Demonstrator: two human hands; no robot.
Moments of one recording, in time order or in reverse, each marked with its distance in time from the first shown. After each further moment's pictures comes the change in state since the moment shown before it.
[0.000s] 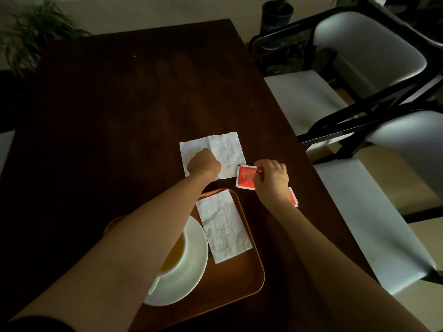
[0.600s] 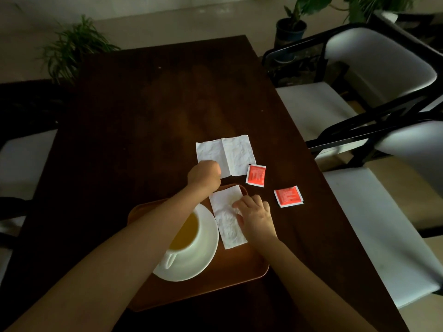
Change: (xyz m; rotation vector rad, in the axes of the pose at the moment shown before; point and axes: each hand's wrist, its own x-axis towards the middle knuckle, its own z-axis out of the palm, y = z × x) left_hand -0.066 -0.035 -0.037 0.136 0.006 0.212; right_hand -0.090 -0.007 0.042 -0.280 -0.164 -0.354
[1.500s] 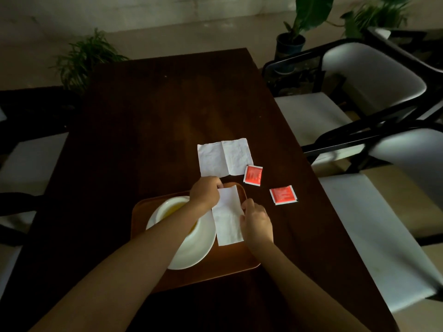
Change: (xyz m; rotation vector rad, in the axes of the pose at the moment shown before) left_hand -0.038 -0.005 0.025 -0.138 -0.015 -0.005; right_hand -0.023 -0.013 -0.016 0.209 0.001 0.303
